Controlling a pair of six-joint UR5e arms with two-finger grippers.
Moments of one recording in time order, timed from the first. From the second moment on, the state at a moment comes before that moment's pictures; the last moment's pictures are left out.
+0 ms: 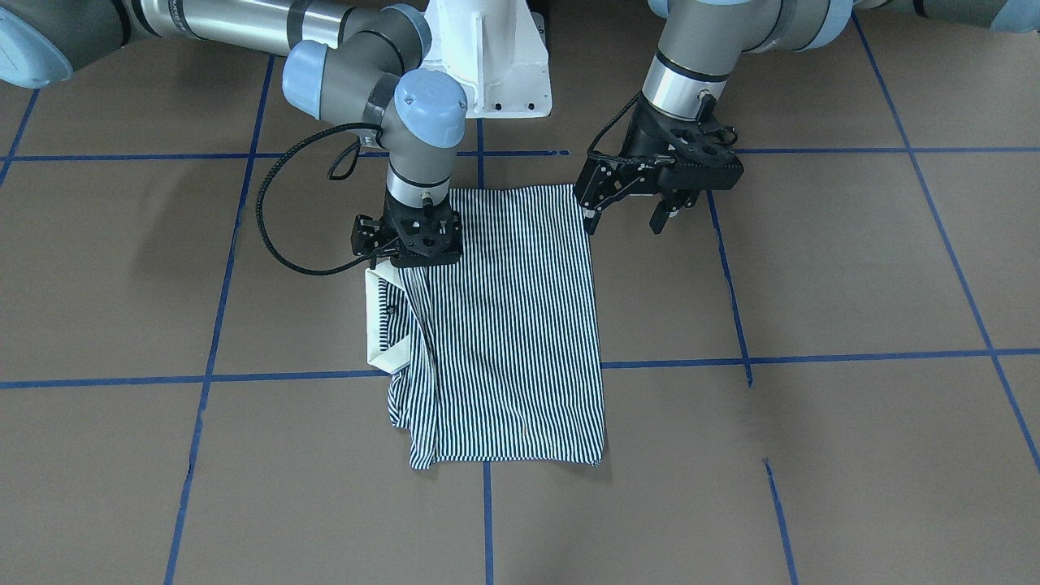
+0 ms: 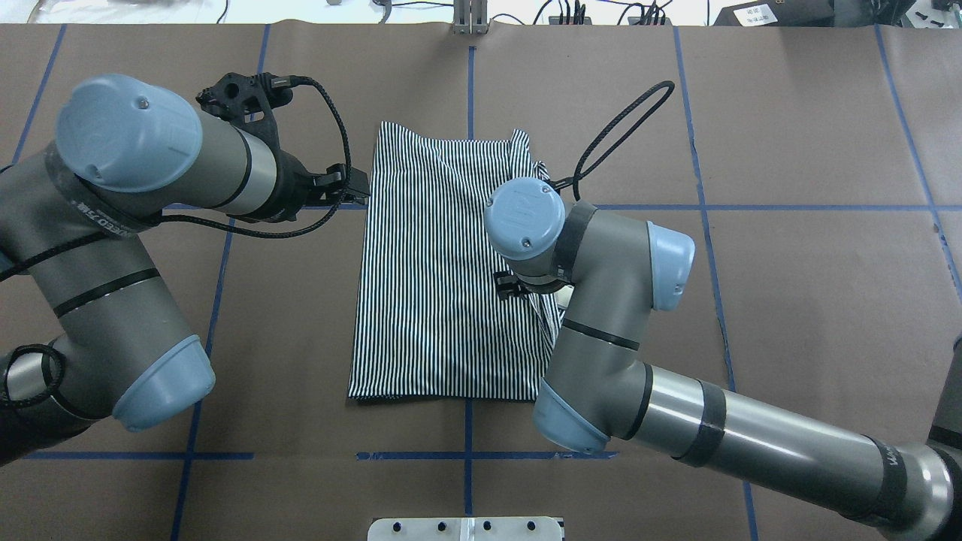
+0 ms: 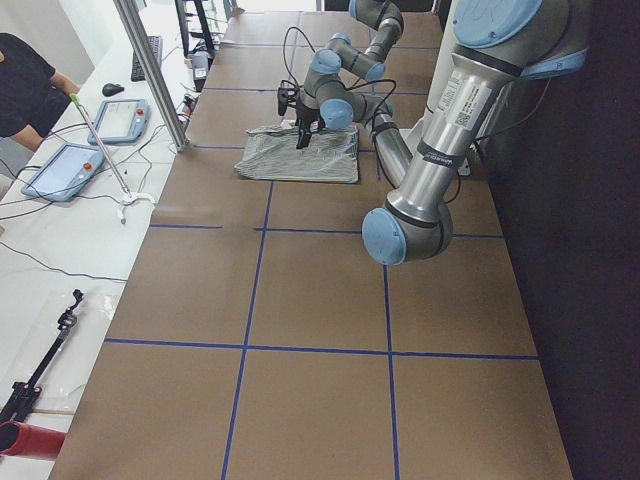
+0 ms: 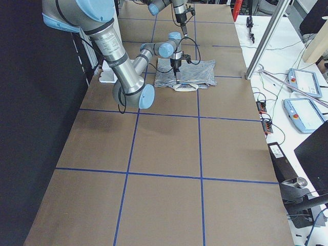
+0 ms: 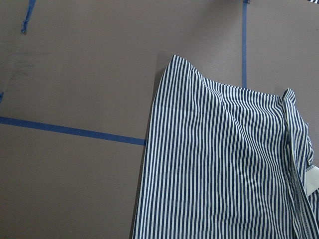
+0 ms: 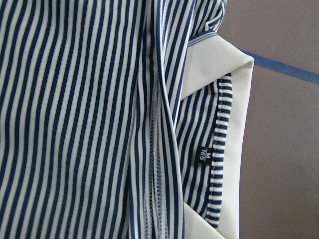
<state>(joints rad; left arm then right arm) -0.68 -2.07 -1.97 -1.68 -1.81 -1.32 0.48 -0.81 1.55 -1.80 1.71 0.97</state>
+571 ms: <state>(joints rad) -0.68 -2.07 -1.98 -1.68 -1.82 -1.32 0.47 -0.81 1.52 -1.81 1.72 0.96</state>
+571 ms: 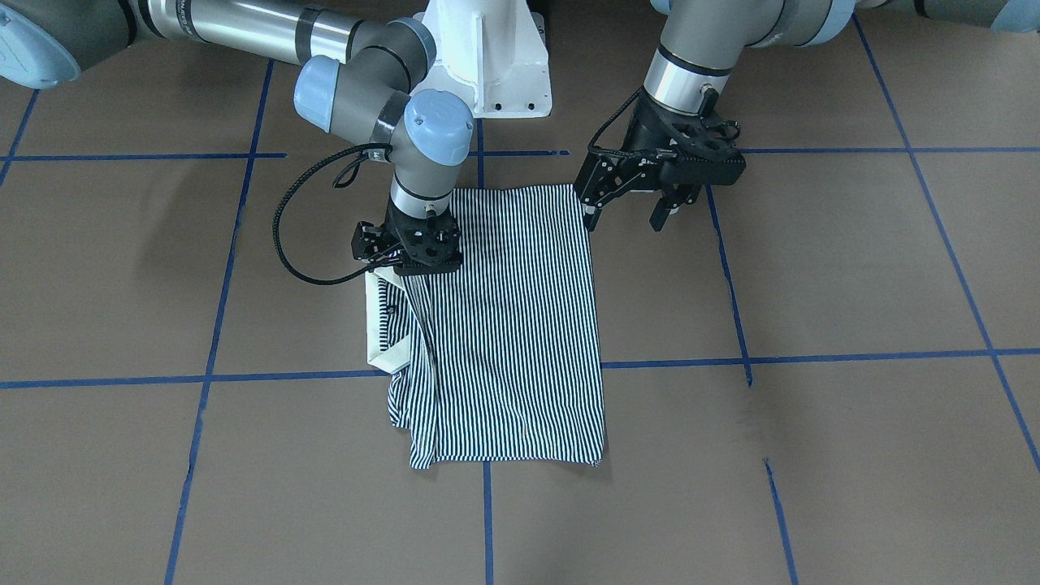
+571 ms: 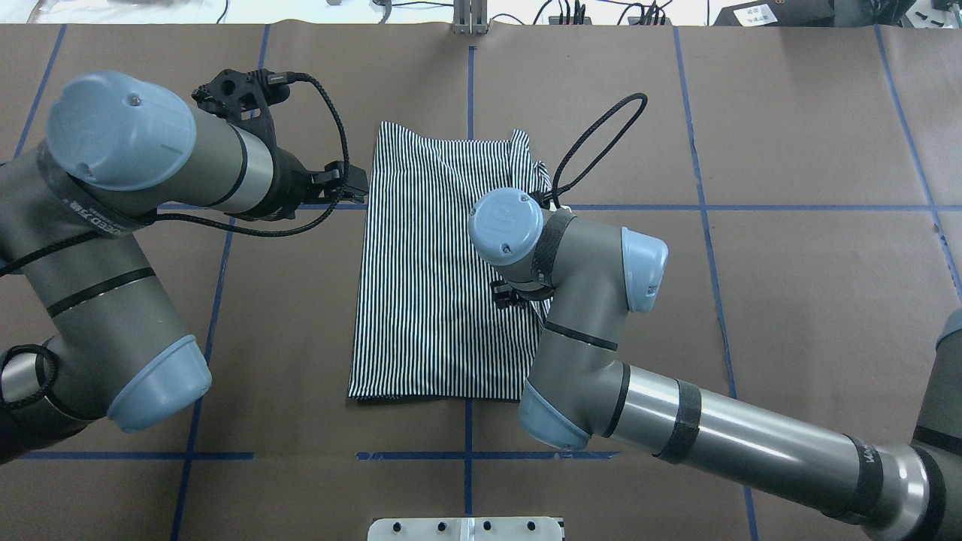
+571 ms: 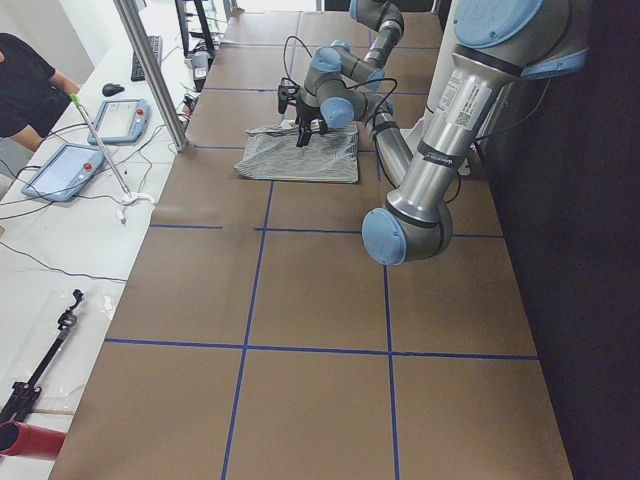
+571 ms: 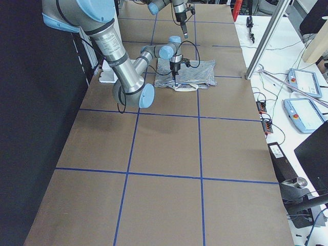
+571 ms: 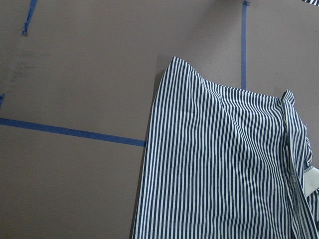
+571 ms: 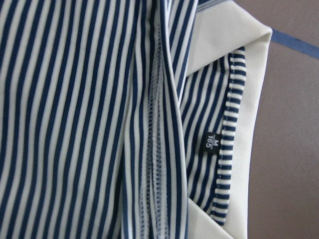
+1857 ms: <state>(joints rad) -0.68 -2.07 -1.99 -1.67 -1.83 -1.32 0.68 -0.81 1.52 -1.79 1.81 0.81</state>
